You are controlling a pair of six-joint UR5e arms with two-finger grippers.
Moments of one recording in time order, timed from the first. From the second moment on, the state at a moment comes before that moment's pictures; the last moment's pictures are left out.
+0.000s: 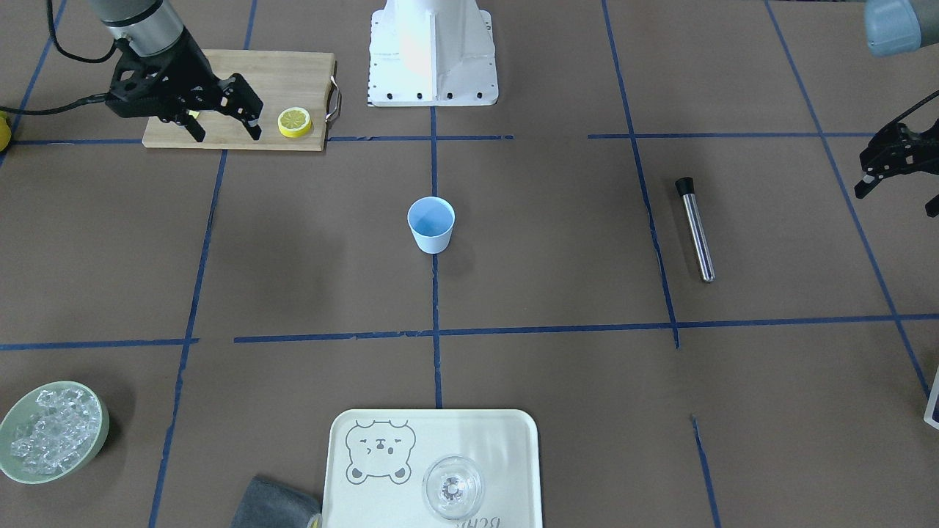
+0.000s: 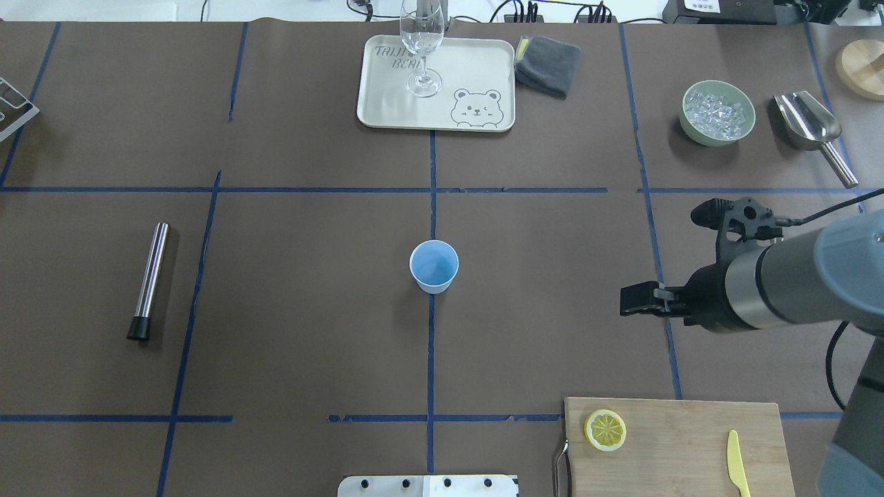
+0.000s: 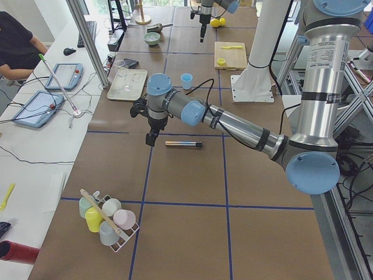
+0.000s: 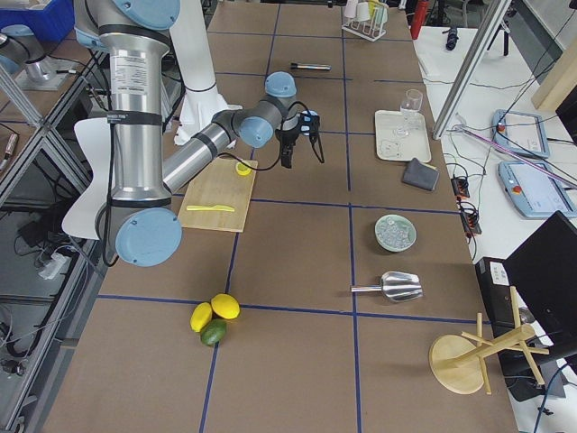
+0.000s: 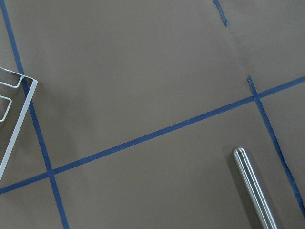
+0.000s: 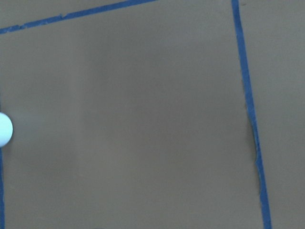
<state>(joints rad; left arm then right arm) -1.31 -1.62 -1.92 -1.67 -2.31 -0.18 0.50 -1.59 2.28 -1.36 1.85 1.40</state>
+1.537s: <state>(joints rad) -1.29 -1.62 -1.92 -1.74 -2.31 -0.22 0.03 -1.60 2.16 -1.31 1.42 1.69</state>
